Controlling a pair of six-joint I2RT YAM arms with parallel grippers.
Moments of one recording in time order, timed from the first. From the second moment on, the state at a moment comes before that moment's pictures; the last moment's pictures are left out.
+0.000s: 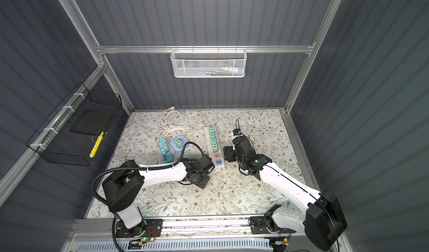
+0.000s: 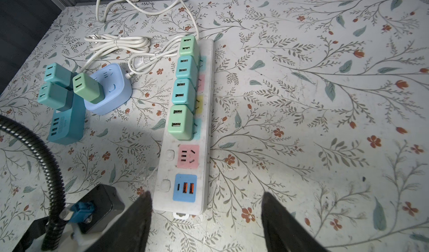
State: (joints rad) left arm -1.00 1.76 1.04 -0.62 -0.09 -0.39; right arm 0.60 1.19 0.81 -0.28 0.14 0.36
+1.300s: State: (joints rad) left arm -1.01 1.31 0.67 0.18 -0.14 -0.04; right arm 0.62 1.20 0.77 -0.18 -0.45 0.42
